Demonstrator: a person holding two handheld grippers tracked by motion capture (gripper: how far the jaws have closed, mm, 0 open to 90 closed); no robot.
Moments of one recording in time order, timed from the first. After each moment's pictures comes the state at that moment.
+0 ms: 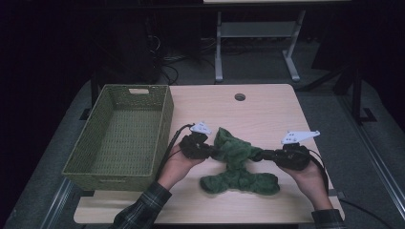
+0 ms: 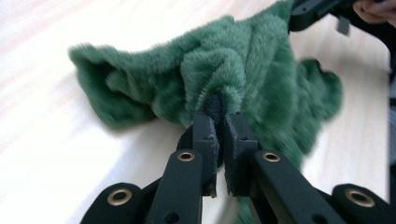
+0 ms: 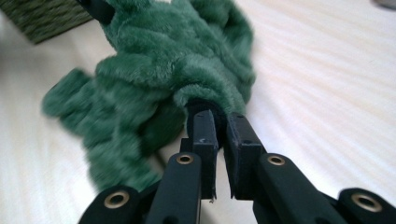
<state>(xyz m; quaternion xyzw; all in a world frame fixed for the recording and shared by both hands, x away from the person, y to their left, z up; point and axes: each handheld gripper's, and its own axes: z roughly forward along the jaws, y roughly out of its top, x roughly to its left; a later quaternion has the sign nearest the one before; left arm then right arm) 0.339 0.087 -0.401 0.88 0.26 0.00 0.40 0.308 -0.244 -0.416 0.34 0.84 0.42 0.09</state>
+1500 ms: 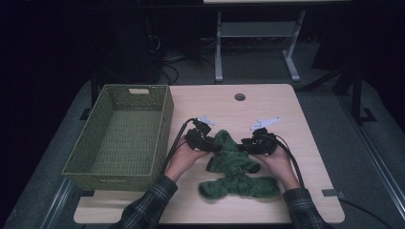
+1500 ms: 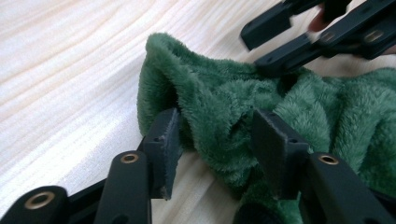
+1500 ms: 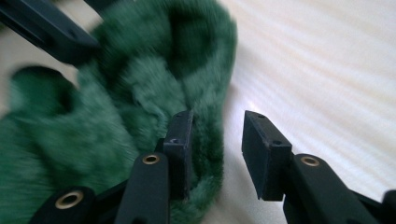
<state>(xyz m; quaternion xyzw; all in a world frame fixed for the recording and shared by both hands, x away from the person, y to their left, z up) 0.394 0.072 -0.426 0.87 0.33 0.01 0.36 0.388 -0.179 -0.457 0.36 0.85 0.38 0.06</state>
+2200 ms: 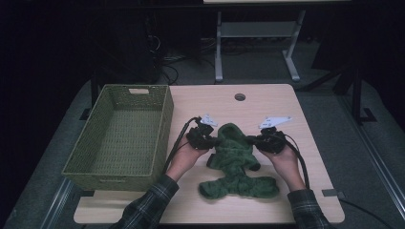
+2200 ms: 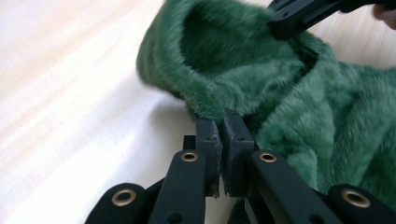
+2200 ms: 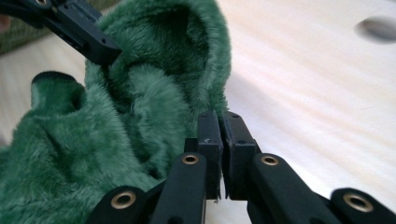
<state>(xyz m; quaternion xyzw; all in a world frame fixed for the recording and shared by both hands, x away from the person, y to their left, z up) 0.389 0.063 -0.406 0.88 0.28 0.07 0.38 0.371 -0.205 -0.423 0.35 0.83 0.42 0.13</state>
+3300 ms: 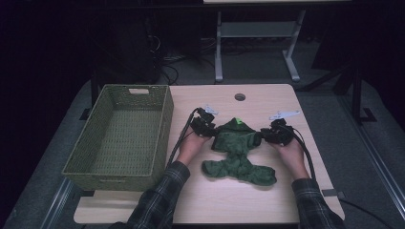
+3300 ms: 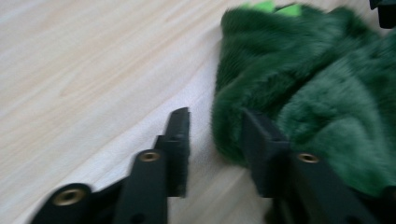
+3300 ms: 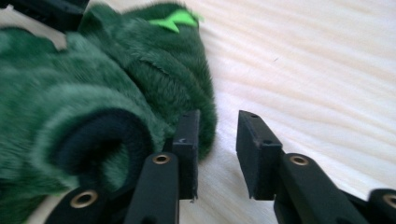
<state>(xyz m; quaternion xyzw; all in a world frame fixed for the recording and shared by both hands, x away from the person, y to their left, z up) 0.454 0.060 -0.445 0.86 0.34 0.11 0.35 0.417 -0.245 -0.456 0.44 0.80 0.38 0.13</state>
